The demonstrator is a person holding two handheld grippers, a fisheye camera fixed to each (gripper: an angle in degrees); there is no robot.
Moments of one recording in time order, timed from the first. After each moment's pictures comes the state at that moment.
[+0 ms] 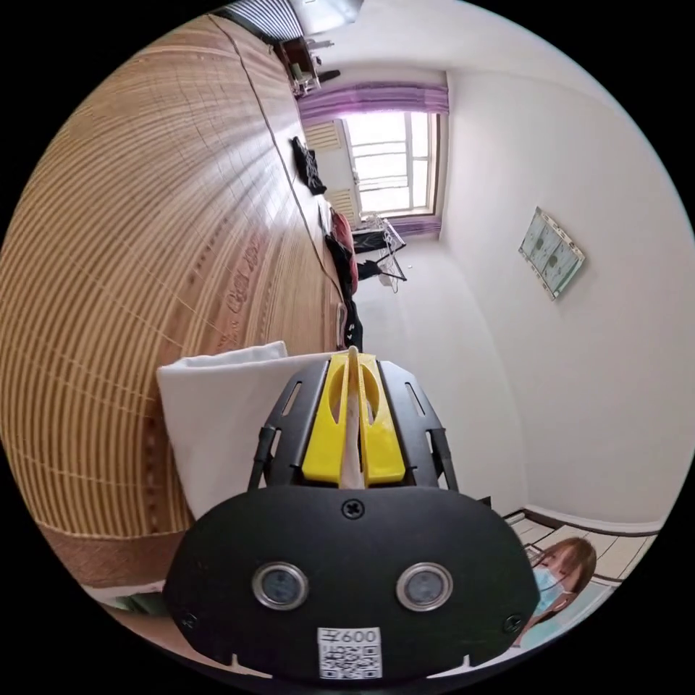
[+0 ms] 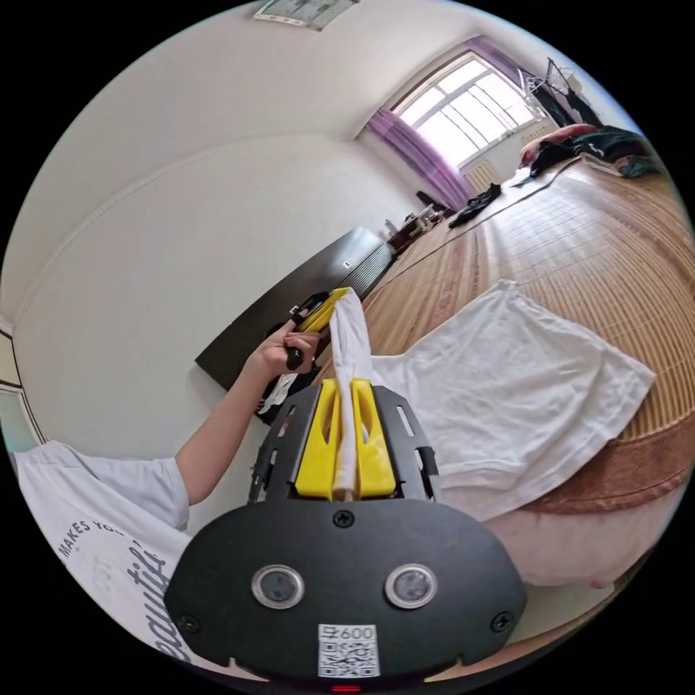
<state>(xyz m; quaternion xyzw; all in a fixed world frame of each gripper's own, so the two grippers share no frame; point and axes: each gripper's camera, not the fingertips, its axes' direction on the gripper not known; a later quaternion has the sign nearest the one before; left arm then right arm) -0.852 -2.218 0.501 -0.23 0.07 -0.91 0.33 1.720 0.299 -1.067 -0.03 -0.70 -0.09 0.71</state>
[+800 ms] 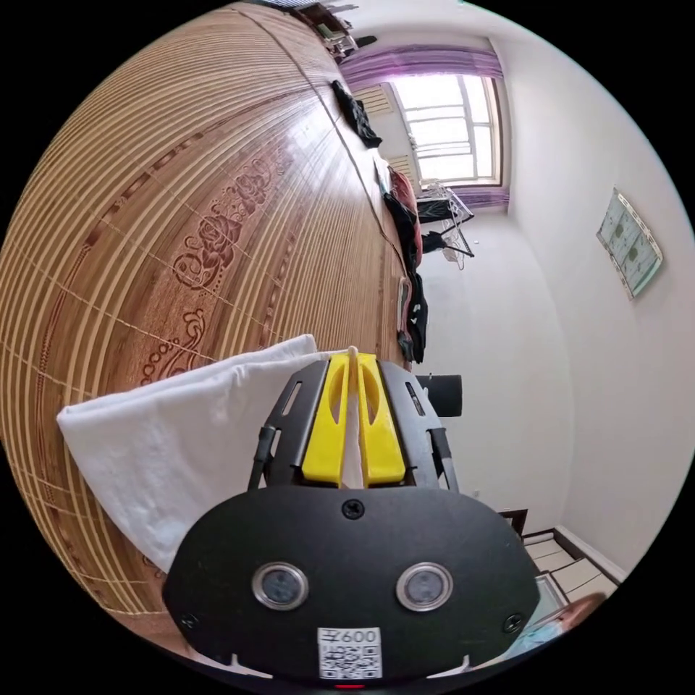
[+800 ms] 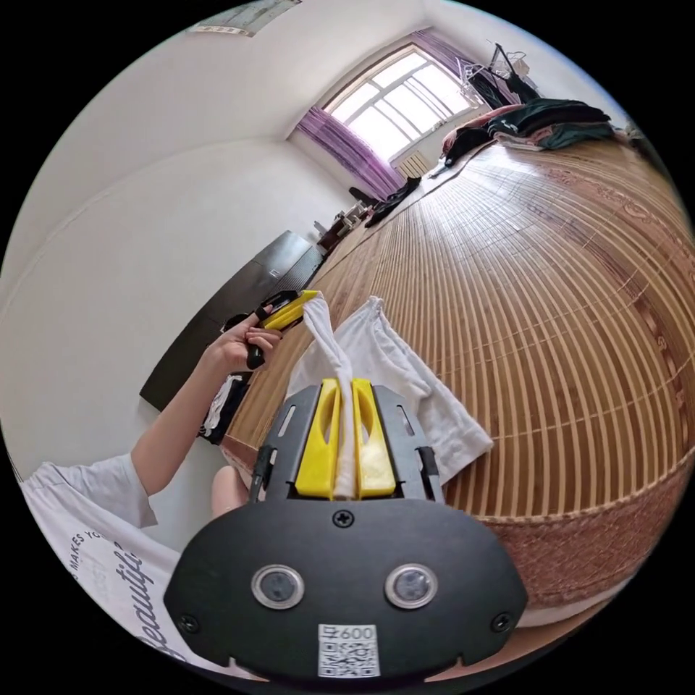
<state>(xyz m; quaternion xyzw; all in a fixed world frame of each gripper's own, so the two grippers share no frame) -0.702 -2.023 0.690 -0.37 0.08 -0.88 0.29 1.696 0.131 -1.144 -0.08 -0.62 -0.05 0.78</state>
